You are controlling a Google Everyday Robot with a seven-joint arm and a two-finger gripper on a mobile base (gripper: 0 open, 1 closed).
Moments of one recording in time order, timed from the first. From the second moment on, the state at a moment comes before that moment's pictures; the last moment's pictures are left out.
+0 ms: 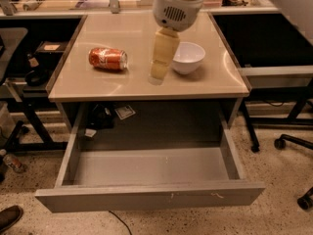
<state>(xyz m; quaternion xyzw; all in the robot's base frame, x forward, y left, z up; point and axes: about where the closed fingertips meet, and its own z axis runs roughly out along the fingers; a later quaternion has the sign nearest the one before) 0.558 -0.029 0.978 -0.62 0.76 -0.03 0.18</state>
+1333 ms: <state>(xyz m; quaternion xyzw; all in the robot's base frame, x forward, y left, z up) 0.607 0.048 0.956 -0.63 0.75 0.02 0.18</state>
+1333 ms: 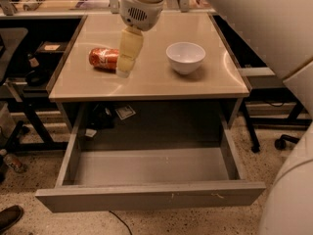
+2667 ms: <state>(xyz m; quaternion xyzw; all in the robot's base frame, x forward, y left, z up) 0.674 0.131 0.926 -0.62 0.76 0.09 0.20</state>
